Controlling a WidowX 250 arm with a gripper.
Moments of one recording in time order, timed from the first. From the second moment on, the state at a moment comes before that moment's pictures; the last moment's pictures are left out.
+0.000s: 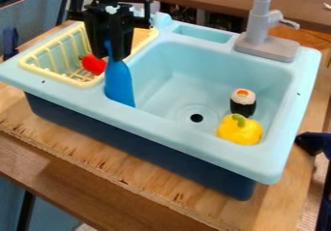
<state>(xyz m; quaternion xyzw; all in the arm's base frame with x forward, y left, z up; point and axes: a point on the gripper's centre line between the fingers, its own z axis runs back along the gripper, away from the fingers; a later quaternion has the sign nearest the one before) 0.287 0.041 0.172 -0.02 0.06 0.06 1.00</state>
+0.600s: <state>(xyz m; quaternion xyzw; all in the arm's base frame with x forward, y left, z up) 0.289 0.037 0.166 -0.03 0.08 0.04 1.00</state>
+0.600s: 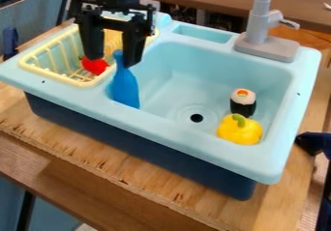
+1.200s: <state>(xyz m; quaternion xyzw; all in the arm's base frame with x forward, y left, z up) 0.300 0.016 0.244 0.01 -0.01 0.00 1.00</state>
